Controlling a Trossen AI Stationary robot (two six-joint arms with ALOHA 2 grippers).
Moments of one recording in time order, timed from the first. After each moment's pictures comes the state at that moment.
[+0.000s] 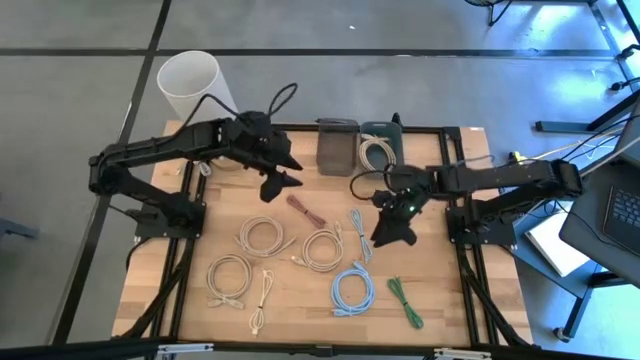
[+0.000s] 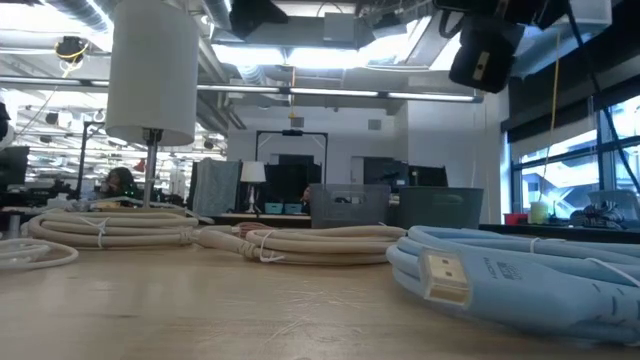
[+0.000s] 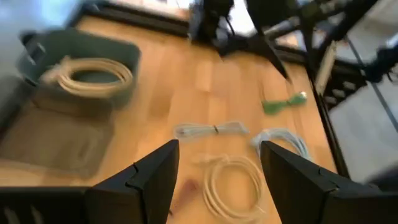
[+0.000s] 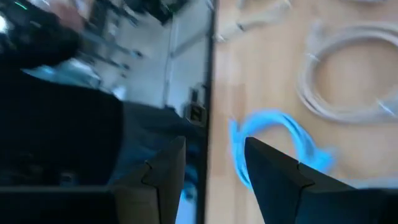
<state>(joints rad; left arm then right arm) 0.25 1.28 1.35 -0.66 0.26 -0.09 0.04 1.19 0.84 -0.25 -0.66 0.64</state>
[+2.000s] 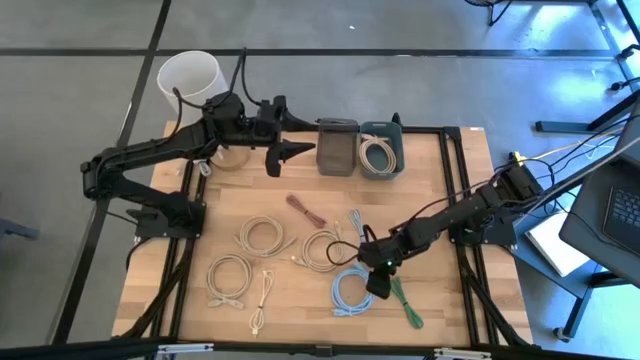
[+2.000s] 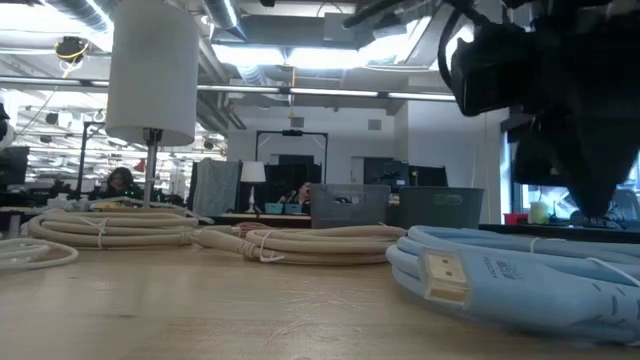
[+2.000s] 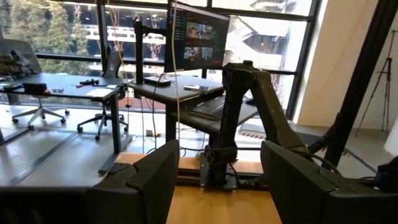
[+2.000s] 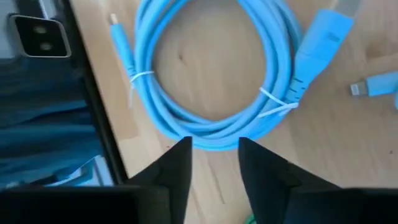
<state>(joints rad) 0.34 1.22 1.20 0.06 0.33 -0.09 0.42 1.65 0.89 -0.32 -0.30 0.89</state>
